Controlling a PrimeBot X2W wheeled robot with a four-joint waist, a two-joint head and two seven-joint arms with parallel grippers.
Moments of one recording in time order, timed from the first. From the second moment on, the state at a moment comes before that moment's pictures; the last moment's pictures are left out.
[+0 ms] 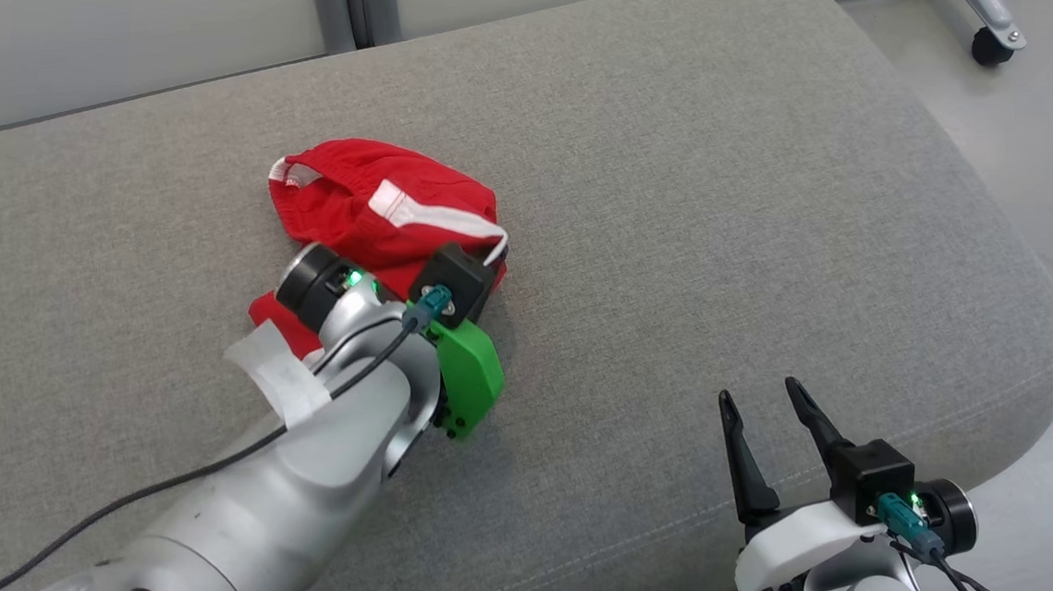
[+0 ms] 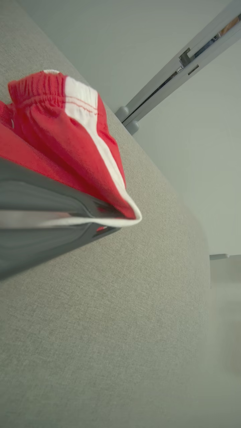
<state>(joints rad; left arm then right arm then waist) -0.88 0.06 -1.06 0.98 -0.57 0.04 -0.26 -0.13 -0.05 0.15 0.31 0.06 0.13 -0.23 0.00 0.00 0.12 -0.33</state>
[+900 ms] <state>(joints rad) -0.70 0.05 -1.20 0.85 -0.70 0.06 -0.26 -0.27 -0.11 0.27 0.28 0.02 0.13 -0.17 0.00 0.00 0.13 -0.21</state>
